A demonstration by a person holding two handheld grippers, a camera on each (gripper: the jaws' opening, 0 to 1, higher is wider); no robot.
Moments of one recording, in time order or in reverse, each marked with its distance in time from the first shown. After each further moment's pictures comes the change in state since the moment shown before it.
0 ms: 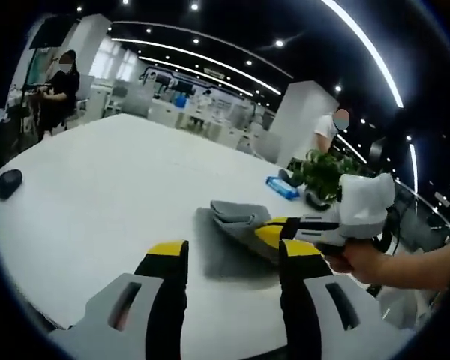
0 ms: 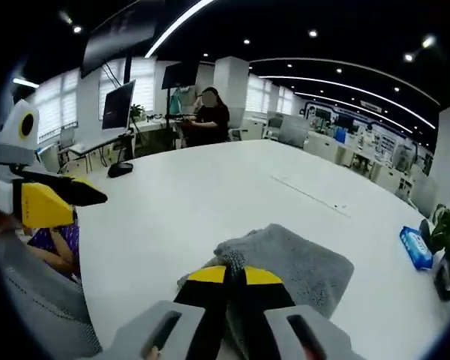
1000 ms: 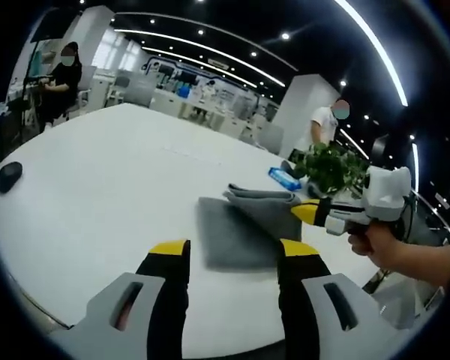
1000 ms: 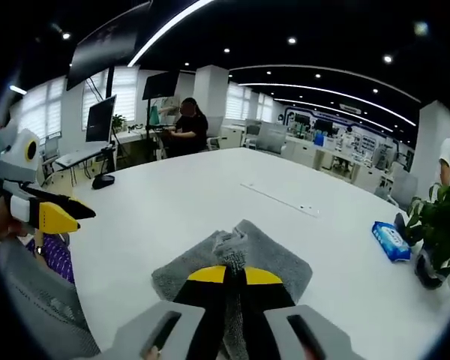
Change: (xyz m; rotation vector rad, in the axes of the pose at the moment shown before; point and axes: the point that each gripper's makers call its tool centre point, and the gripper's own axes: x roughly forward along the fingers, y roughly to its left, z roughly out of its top) left arm 0.004 -0.003 -0.014 0.010 0.078 0.002; right arm -0.043 -0.048 -0.002 0.063 -0.040 -0.107
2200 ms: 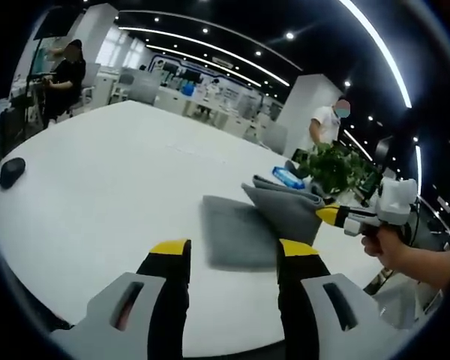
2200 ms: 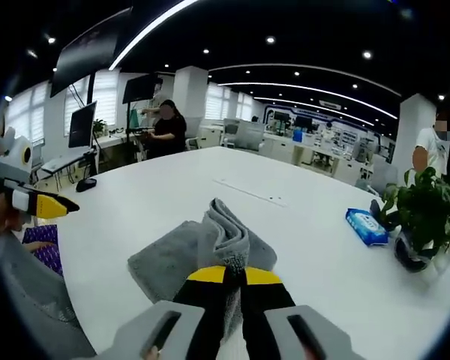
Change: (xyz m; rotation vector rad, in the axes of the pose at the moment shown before) left arm -0.001 0.006 0.000 -0.017 0.002 0.023; right arm -0.032 -0.048 -0.022 0.056 0.004 -0.109
